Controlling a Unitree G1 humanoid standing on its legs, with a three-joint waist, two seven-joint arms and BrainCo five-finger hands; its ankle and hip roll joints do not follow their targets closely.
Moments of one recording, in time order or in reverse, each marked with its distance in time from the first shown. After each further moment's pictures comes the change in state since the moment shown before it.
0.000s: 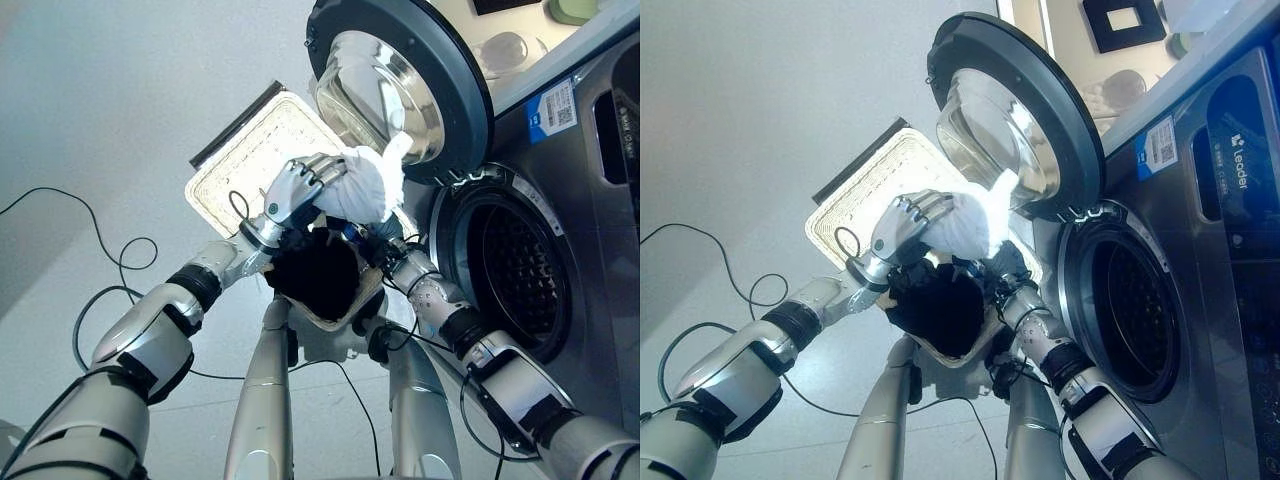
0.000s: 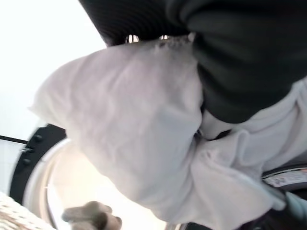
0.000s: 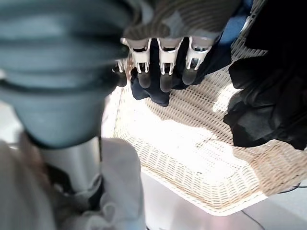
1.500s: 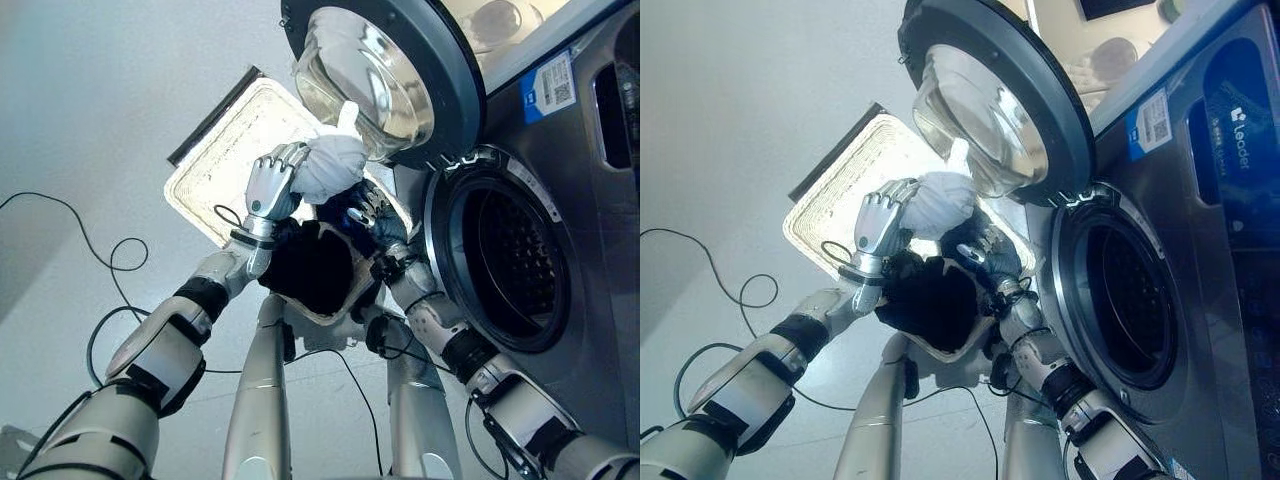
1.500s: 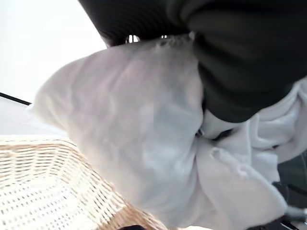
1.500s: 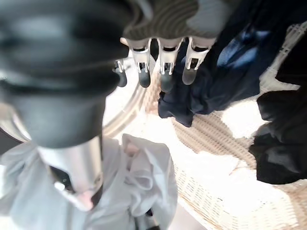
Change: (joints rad) left arm 0.083 -0.072 0.200 0.050 -0.157 0.161 -0.051; right arm 0.147 -0.004 0.017 -0.196 -0.203 -0.249 -0.087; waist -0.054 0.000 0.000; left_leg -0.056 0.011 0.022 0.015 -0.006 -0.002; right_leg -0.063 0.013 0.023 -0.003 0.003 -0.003
